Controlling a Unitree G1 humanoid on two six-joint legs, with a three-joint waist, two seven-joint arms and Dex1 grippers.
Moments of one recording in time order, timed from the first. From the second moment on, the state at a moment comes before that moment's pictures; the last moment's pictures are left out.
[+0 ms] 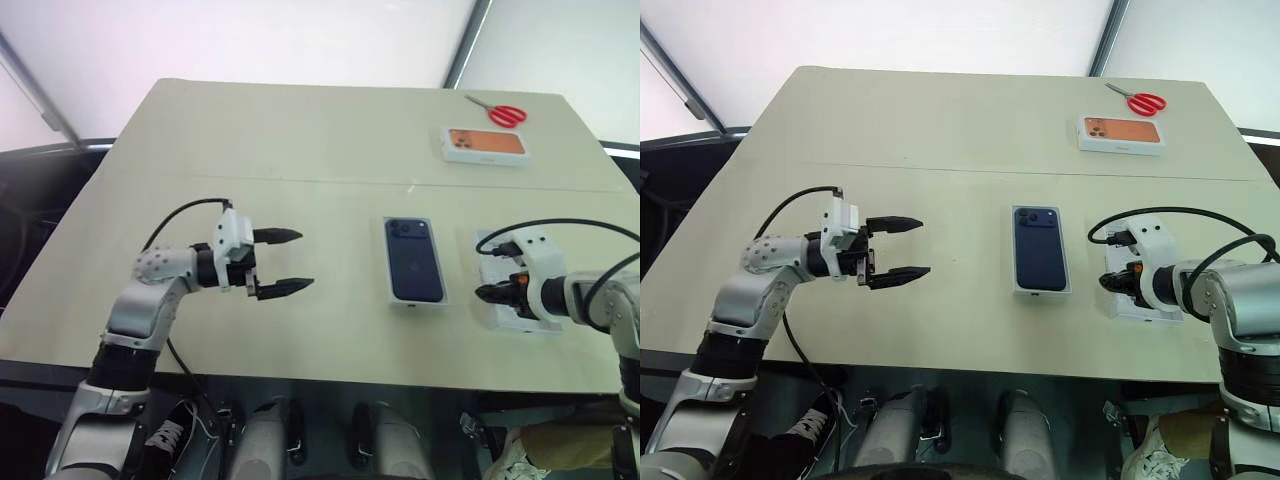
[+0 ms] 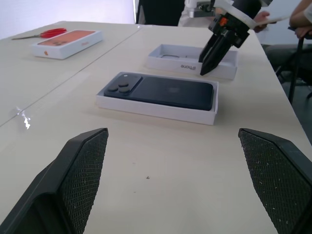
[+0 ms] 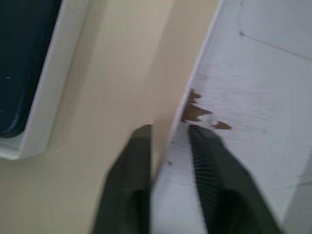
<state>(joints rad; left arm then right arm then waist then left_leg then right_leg) -0.42 0.53 -0.06 -0.02 -0.42 0.21 -1.17 -0.37 -0.83 -0.22 -0.31 0.40 1.57 0.55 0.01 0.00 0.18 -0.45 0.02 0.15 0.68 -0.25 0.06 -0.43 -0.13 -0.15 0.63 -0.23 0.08</state>
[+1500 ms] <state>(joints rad) -0.49 0.29 -0.10 0.08 -0.34 0.38 -0.76 -0.54 -0.03 -0.64 -0.10 1.40 1.54 -0.15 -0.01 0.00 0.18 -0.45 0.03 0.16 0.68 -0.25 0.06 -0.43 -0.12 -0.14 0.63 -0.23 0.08</state>
